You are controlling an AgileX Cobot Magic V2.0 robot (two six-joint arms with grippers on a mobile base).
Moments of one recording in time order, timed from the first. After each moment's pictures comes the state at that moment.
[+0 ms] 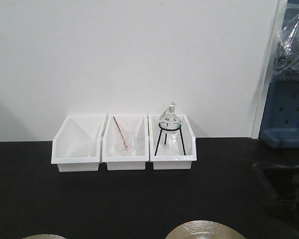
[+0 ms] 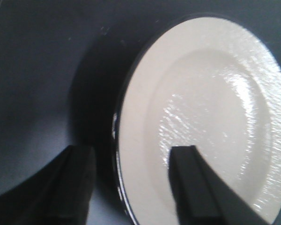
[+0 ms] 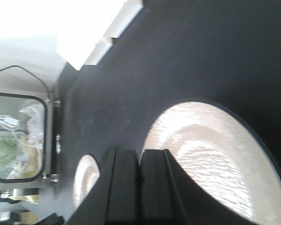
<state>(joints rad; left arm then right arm) 0.58 1.28 -0.57 -0.80 0.83 0.70 -0.41 1.63 -0.87 1.38 1.09 -0.85</state>
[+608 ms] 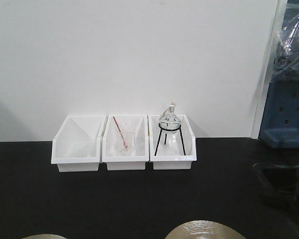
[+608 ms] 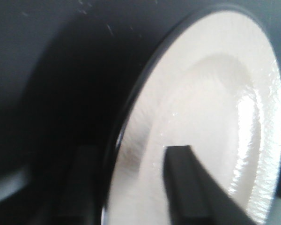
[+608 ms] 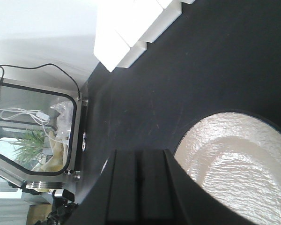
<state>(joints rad) 0.56 1.61 -0.58 -1.12 0.84 0.95 -0.41 1.63 -0.88 1.46 1.16 -0.92</state>
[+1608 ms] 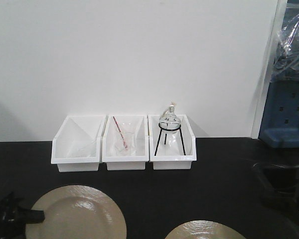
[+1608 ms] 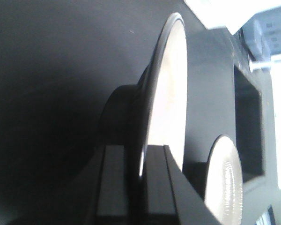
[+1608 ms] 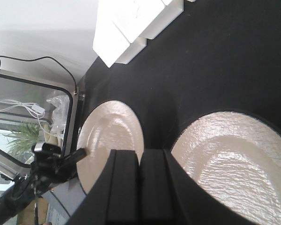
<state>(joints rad) 0.22 1.78 -0.93 -1.41 0.90 0.92 -0.41 1.62 -0.88 1.44 1.17 -0.95</state>
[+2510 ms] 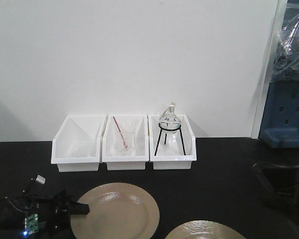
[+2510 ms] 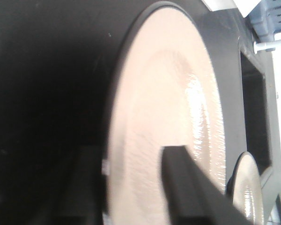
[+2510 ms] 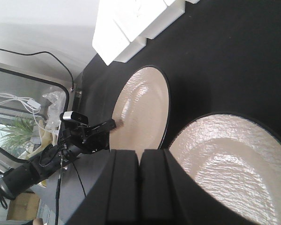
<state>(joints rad) 0.03 2.06 -1.15 -1.57 0.83 1.05 -0.41 1.62 -0.88 1.44 1.17 -0.99</state>
